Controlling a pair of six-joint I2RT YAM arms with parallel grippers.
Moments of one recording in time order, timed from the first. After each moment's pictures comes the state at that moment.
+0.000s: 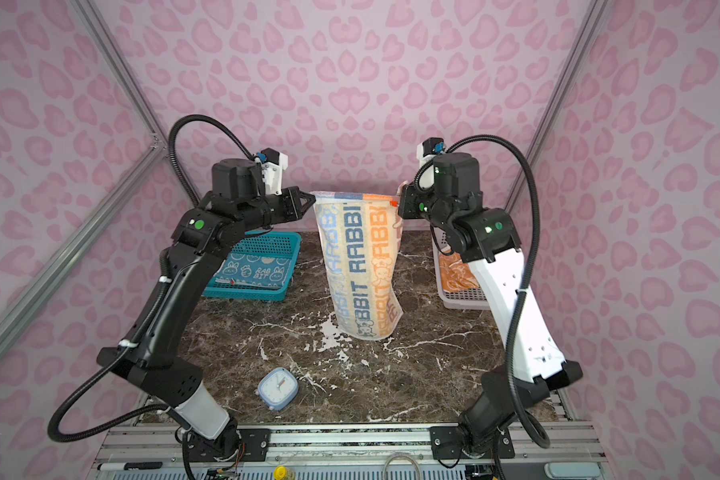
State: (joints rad) left arm -0.41 1.74 2.15 -0.84 0.23 -0.46; right arm 0.40 1.68 2.23 -0.98 0.04 0.28
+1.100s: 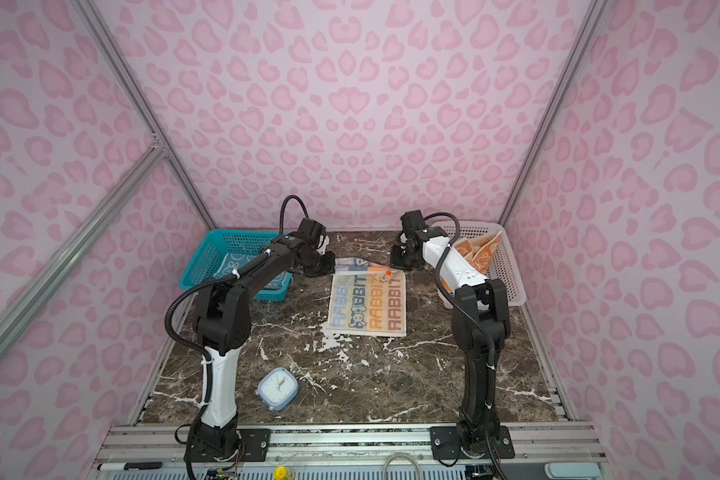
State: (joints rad) left arm -0.40 2.15 1.81 -0.76 0.21 -0.43; right arm 0.27 2.02 1.74 -0.84 -0.15 0.38
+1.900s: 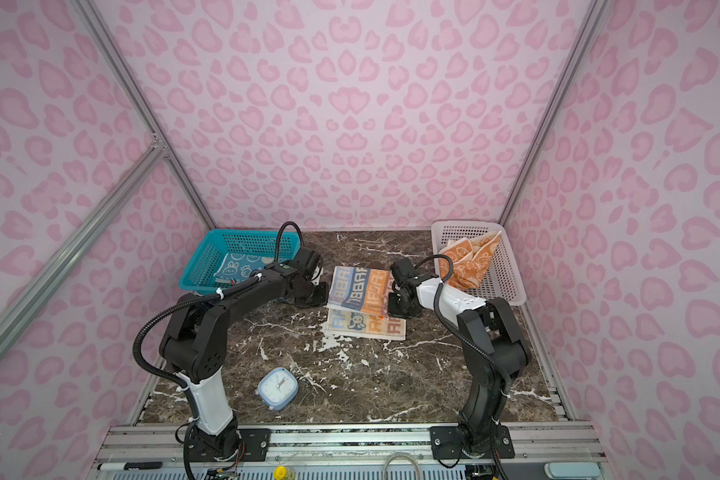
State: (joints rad) left arm -0.47 1.88 1.36 -0.67 0.14 -0.48; right arm 0.41 1.78 1.16 -0.65 -0.05 0.51
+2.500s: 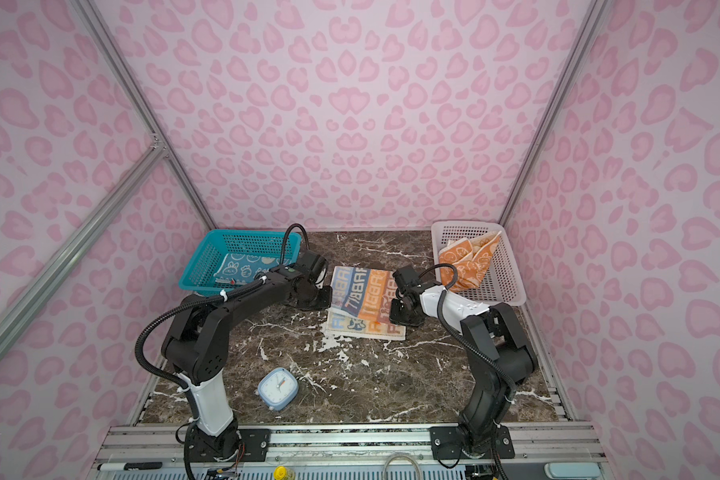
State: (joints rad) left arm -0.51 1.88 1.36 -0.68 0.11 -0.48; right arm 0.42 1.73 1.06 -0.59 -0.10 0.59
